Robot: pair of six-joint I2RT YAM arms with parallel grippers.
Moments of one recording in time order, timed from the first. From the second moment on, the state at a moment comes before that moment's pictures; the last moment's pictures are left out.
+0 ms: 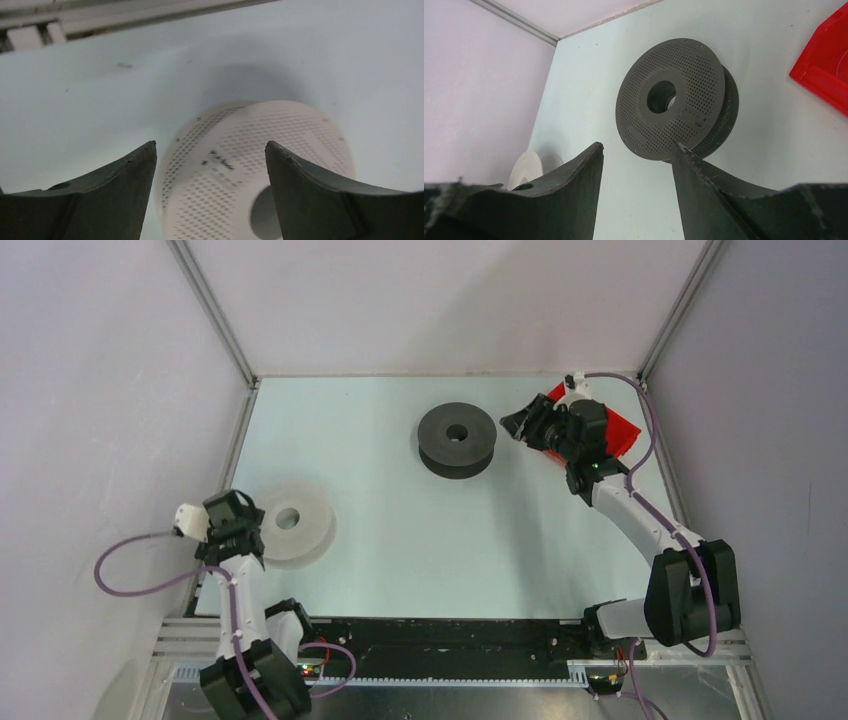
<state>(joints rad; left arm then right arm) 0.42 0.84 0.53 -0.43 -0.37 -0.80 0.24 1.35 0.94 0.17 -0.23 0.63</state>
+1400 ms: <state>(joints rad) 0.03 0.81 0.57 -0.17 -0.07 -0.64 0.20 1.33 0.88 0.27 -0.32 0.70</state>
